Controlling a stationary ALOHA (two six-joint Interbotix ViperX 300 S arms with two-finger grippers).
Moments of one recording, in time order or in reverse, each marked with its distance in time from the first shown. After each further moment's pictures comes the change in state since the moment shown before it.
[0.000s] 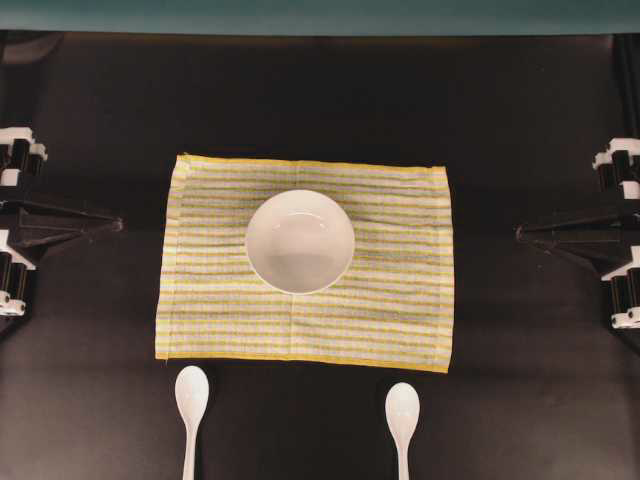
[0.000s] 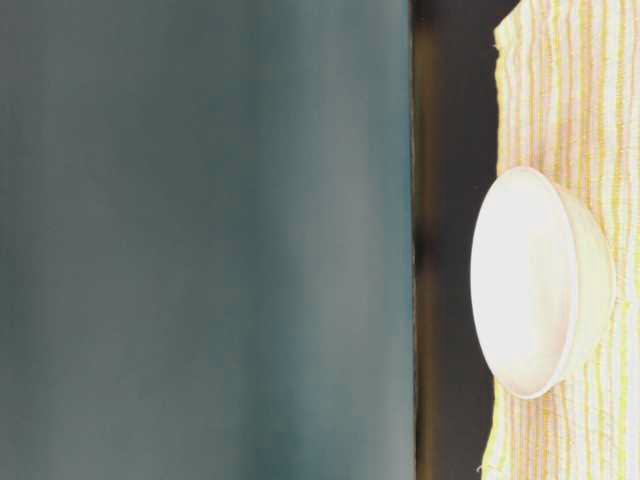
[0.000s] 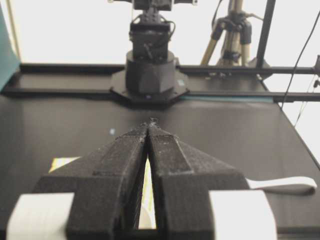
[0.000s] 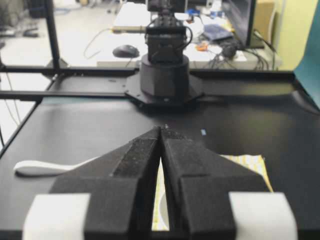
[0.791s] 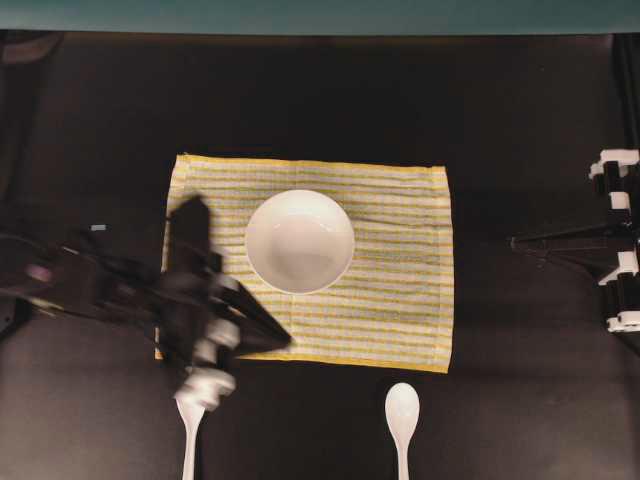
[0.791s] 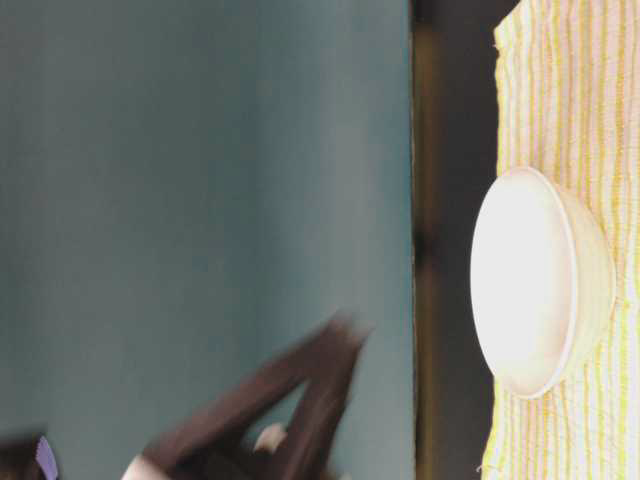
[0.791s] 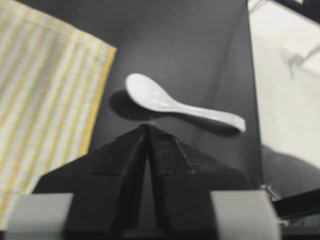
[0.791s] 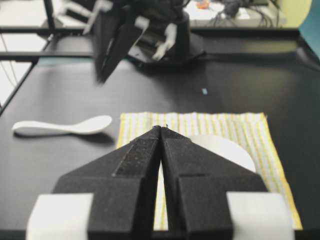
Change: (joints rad) left arm -0.186 0.827 -0.456 0.037 0.160 -0.528; right arm 0.000 -0.011 0.035 0.012 0.094 0.000
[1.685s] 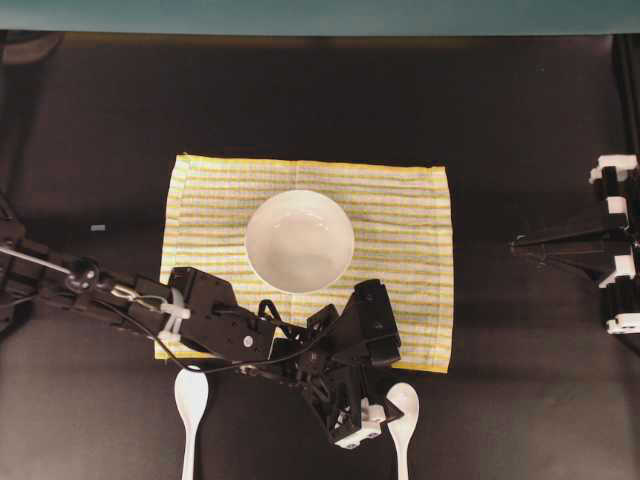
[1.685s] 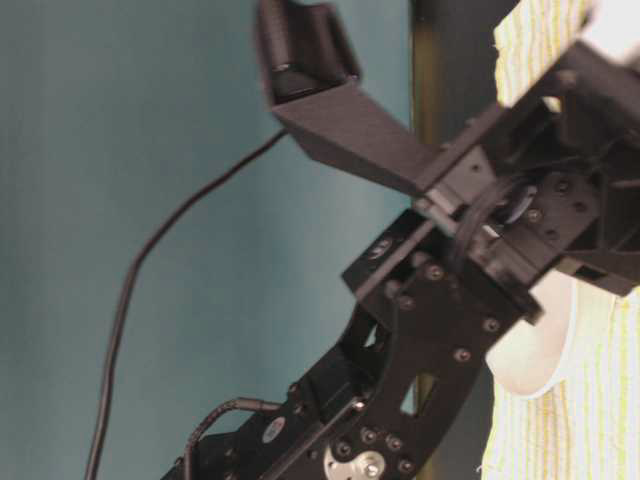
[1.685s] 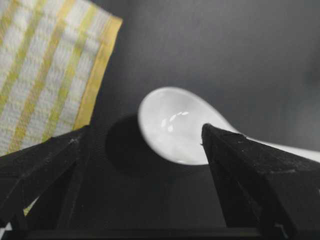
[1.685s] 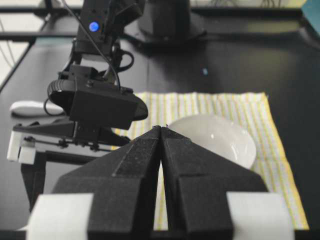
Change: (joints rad) left arm -0.017 0.621 -0.479 0.002 0.074 -0.014; right arm 0.000 -0.012 0.017 0.000 0.048 0.000
